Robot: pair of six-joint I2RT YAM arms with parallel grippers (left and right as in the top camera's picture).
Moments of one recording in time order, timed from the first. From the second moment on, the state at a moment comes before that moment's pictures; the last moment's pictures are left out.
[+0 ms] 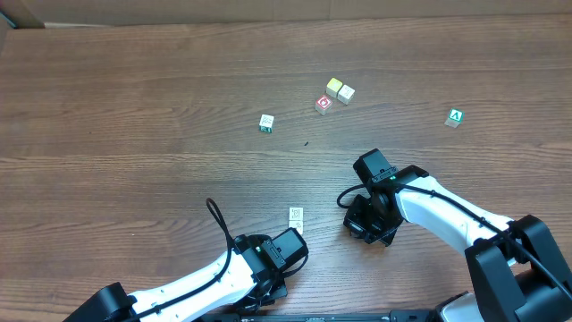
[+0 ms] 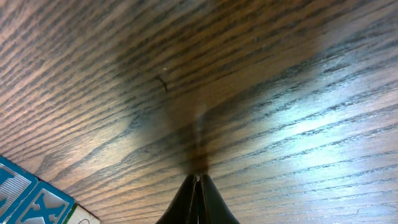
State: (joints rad) left arm -0.97 1.36 0.56 -0.86 0.13 -1.22; right arm 0.47 1.63 0.80 -0.76 -0.33 0.99
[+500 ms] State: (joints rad) left arm -0.97 1.36 0.56 -0.81 0.13 -1.17; right arm 0.47 1.63 0.80 -0.76 -0.33 0.99
